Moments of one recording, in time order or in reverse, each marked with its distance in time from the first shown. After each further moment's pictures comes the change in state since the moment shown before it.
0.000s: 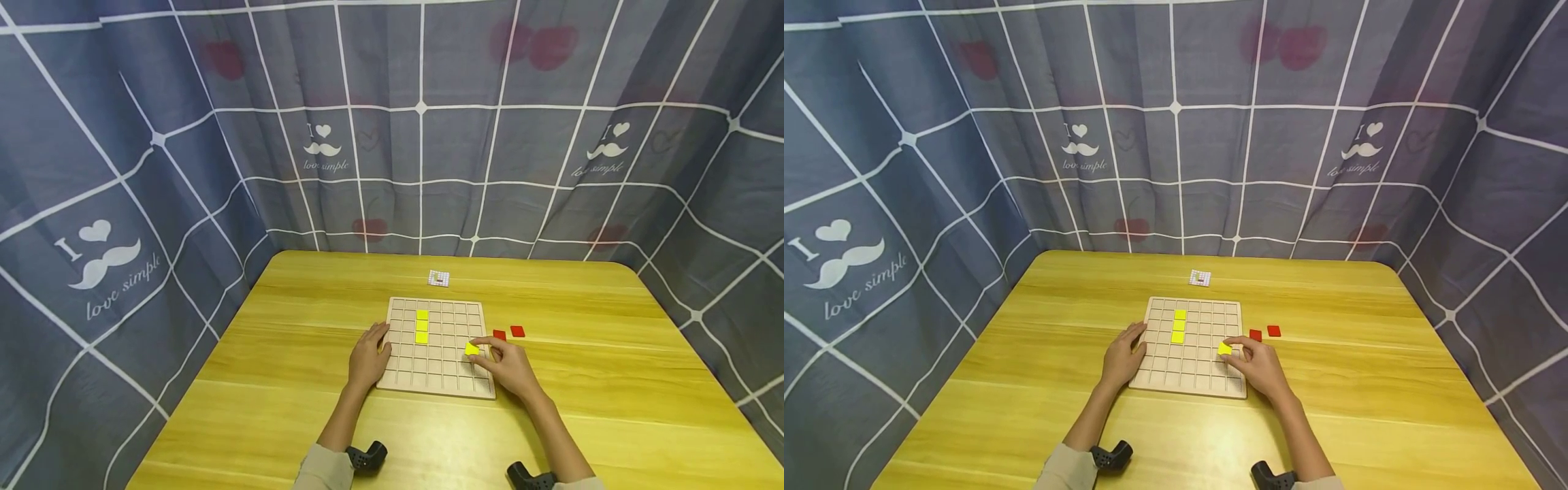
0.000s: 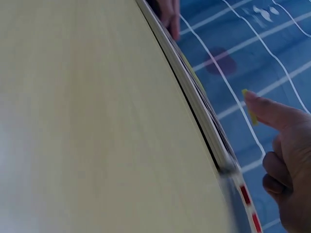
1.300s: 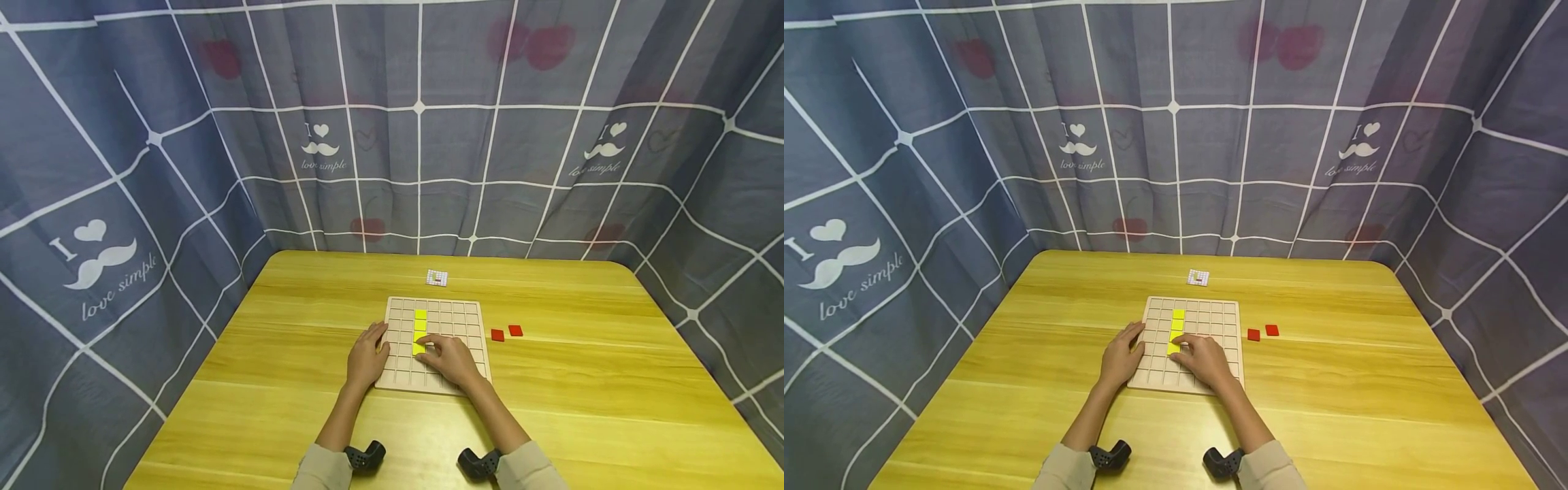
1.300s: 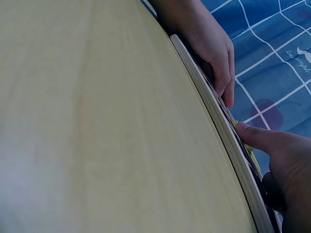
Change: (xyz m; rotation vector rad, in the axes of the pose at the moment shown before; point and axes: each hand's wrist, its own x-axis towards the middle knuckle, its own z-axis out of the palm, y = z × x) left_hand 0.000 -0.001 0.000 -0.003 0.006 0.008; right_hand 0.035 -0.029 0.084 -0.151 -0.110 -0.116
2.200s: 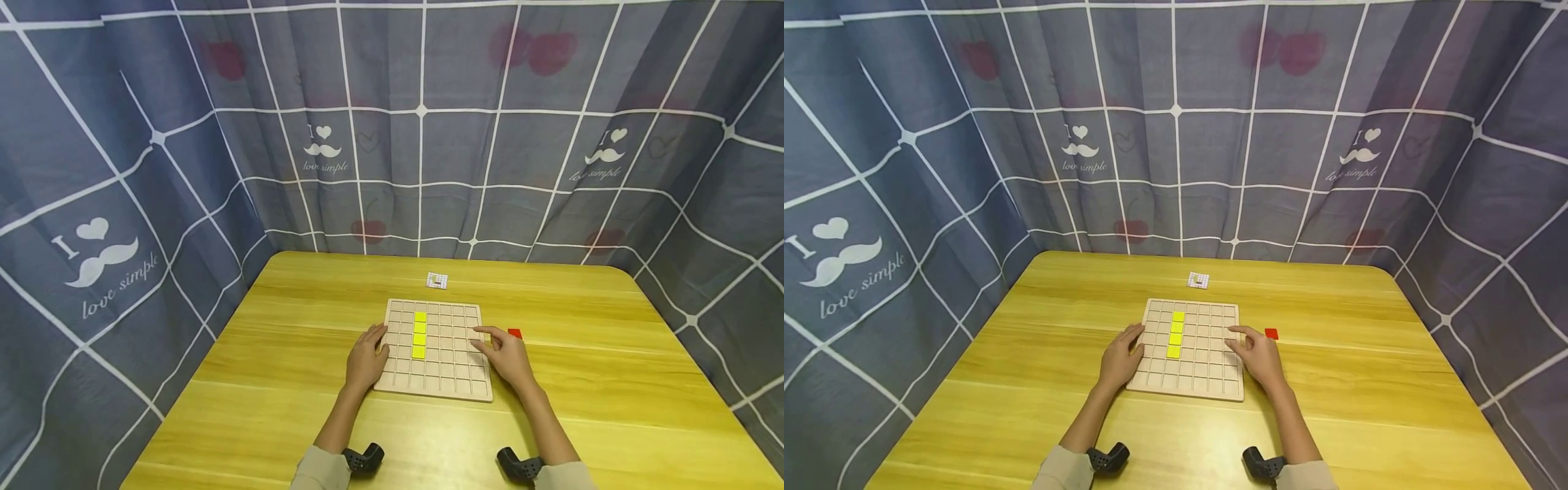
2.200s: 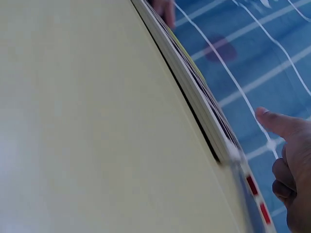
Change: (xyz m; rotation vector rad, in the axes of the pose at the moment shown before) left_hand 0.000 -0.001 0.001 -0.001 -0.006 -0.008; right_hand -0.028 0.051 -0.073 0.080 0.225 0.130
